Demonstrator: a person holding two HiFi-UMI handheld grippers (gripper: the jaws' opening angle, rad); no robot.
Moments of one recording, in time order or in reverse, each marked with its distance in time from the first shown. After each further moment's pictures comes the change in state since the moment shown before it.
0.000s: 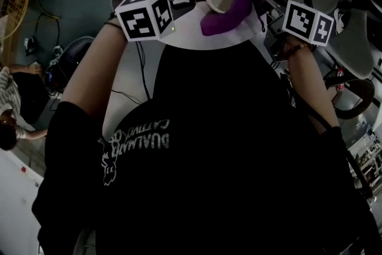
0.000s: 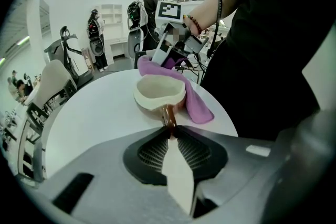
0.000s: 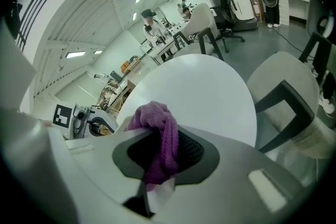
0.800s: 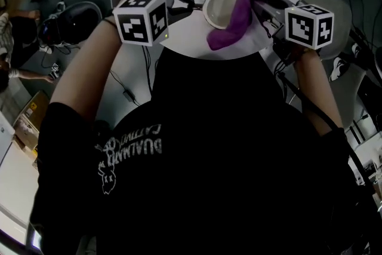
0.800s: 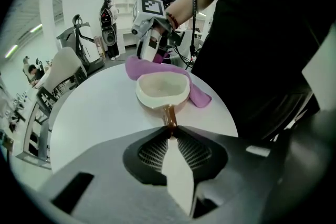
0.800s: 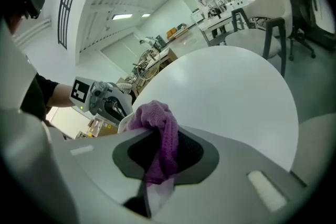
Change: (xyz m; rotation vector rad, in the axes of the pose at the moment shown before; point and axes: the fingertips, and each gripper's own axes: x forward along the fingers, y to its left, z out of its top) left arm 0.006 0.002 0.000 -0.134 0.077 0.077; right arm 0.039 0.015 0.024 -0.440 0.357 0.346
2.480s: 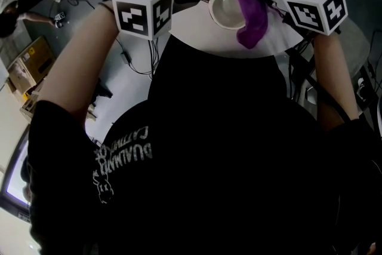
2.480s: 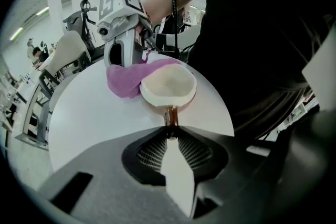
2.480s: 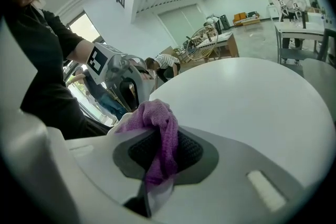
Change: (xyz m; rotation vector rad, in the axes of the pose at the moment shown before) left arm 0.005 0.003 -0.004 -0.127 0.096 0.006; right arm 0.059 0.028 0.032 -0.586 0.293 0.364
